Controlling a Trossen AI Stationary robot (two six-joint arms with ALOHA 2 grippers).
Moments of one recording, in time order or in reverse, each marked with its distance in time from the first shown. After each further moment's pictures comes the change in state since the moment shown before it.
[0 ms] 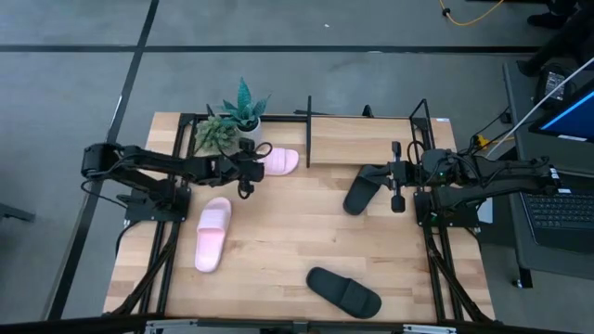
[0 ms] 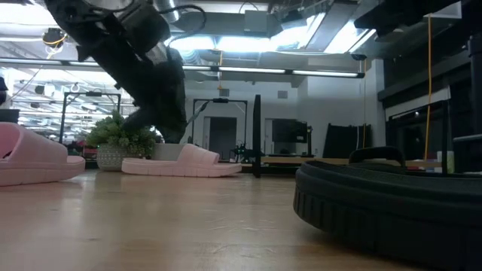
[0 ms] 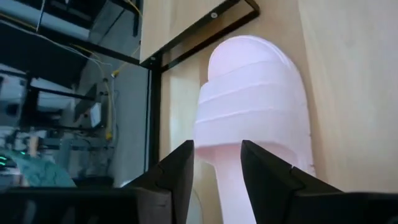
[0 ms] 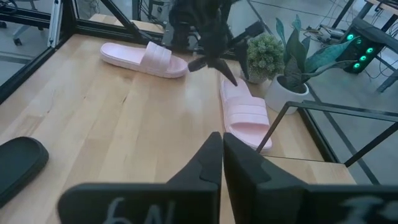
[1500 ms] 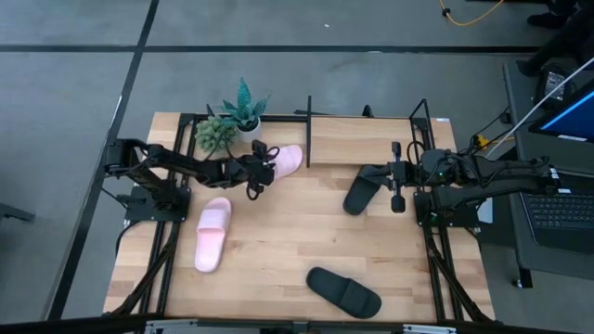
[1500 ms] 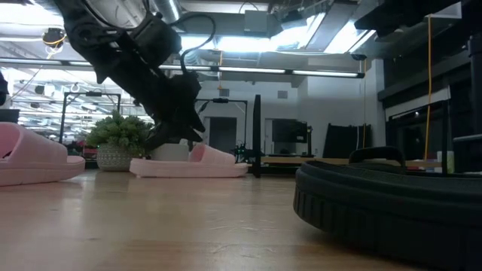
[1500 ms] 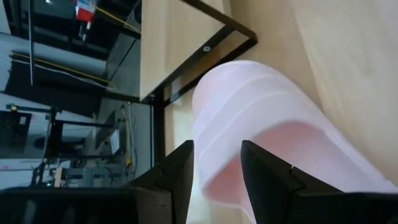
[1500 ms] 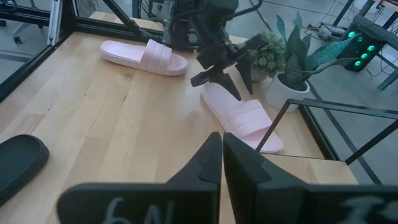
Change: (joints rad) left arm 0.014 0.197 0.000 0.313 0.035 0.147; right arm 0.000 0.000 0.000 -0.008 0.000 0.004
